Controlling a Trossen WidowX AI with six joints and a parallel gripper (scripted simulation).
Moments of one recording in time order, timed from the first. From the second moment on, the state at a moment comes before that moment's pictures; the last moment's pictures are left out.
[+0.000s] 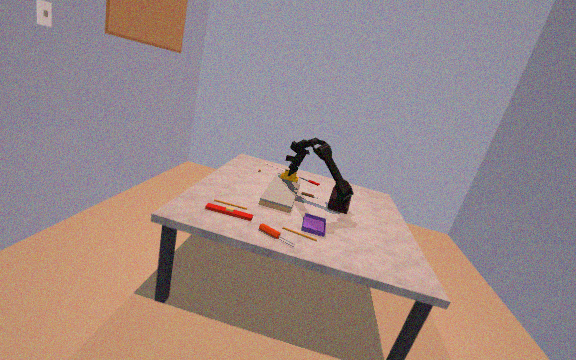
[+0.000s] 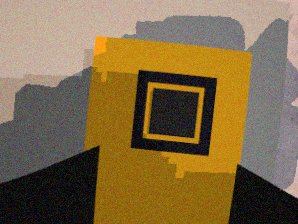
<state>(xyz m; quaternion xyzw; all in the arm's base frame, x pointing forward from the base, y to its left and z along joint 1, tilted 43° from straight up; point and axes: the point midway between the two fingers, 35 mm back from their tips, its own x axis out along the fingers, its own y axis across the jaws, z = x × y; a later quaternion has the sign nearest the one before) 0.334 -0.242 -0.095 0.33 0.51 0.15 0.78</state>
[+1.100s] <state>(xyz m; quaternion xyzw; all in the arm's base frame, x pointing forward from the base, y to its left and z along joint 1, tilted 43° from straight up) 0.316 -0.306 -0.024 0.33 0.51 0.15 0.78</state>
